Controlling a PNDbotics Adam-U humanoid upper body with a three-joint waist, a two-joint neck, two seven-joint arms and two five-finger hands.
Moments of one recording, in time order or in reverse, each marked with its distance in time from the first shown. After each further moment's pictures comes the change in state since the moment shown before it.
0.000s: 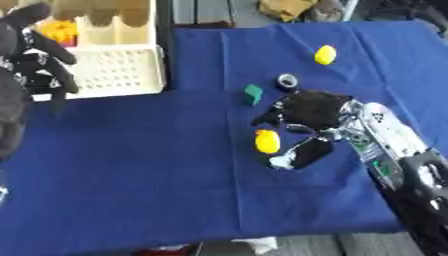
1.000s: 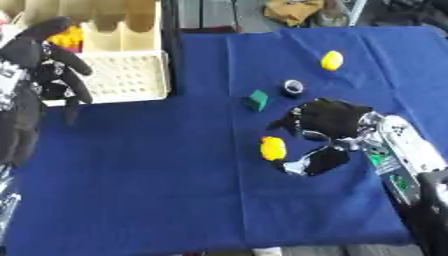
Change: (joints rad) left arm 0.000 -0.009 -0.003 0.000 -0.033 0.002 -0.003; right arm 0.026 0.033 -0.062 0.008 0.032 0.000 0.000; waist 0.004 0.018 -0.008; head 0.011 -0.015
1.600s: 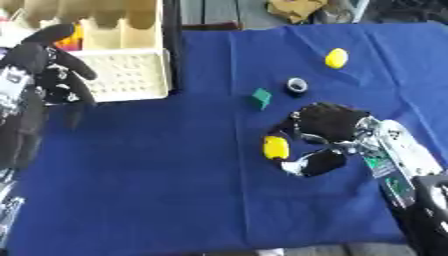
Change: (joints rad) left arm 0.000 -0.014 -0.004 0.000 -0.026 0.000 -0.004; right arm 0.000 0.020 -0.025 0.013 0.040 0.003 0.003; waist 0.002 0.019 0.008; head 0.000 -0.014
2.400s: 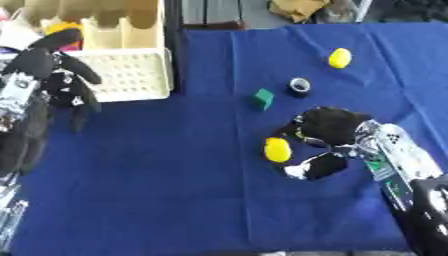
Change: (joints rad) left arm -0.004 -0.012 -0.006 0.000 -0.013 0.004 -0.005; right arm 0.000 0.002 -0.005 0.040 0.067 -0.001 -0.001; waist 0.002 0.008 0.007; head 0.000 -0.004
